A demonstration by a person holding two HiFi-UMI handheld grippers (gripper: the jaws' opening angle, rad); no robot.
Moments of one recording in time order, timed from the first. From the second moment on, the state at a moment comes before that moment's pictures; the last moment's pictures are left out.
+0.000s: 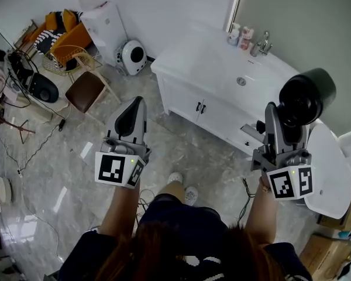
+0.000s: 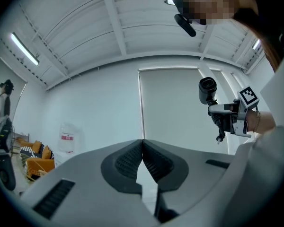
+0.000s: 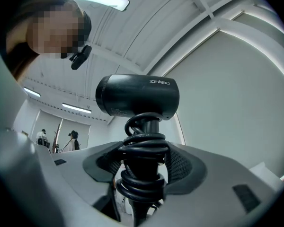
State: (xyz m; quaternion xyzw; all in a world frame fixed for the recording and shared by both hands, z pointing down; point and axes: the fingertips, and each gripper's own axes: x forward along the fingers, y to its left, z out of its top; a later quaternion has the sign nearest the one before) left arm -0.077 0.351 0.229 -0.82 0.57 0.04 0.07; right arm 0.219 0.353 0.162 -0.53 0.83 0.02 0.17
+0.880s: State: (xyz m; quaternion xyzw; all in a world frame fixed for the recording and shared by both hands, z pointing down) left arm -0.129 0.132 0.217 -0.84 0.53 0.07 0.08; right arm 0.151 0.168 0.147 -0.55 0.81 0.05 0.18
